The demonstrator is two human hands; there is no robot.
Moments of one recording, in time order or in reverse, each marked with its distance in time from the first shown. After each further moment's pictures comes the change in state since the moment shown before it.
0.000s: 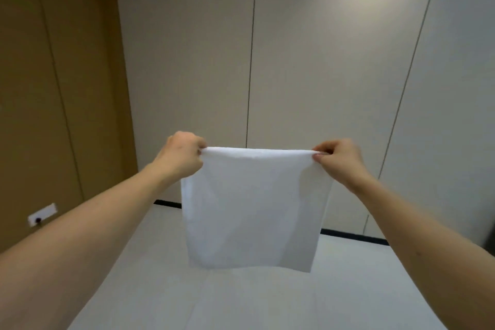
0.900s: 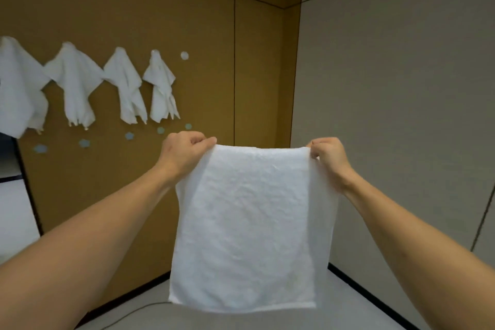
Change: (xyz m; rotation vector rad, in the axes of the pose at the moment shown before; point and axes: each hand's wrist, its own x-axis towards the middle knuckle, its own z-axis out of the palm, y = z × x) left_hand 0.218 -0.454 -0.015 -0.038 0.445 -0.559; right_hand 0.356 -0.290 0.568 0.761 -0.614 -0.343
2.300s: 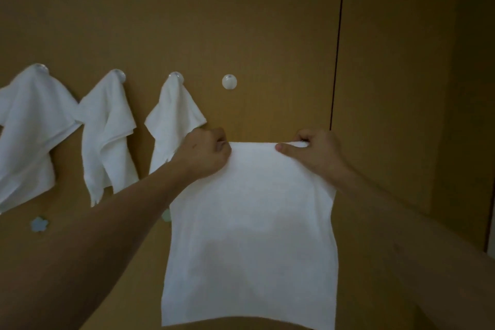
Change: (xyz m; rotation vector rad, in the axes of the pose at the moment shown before) left_hand 0.655 -0.327 0.223 0.630 0.264 -0.050; right_hand 0.803 0.192 0.387 -0.141 -0.261 -0.586
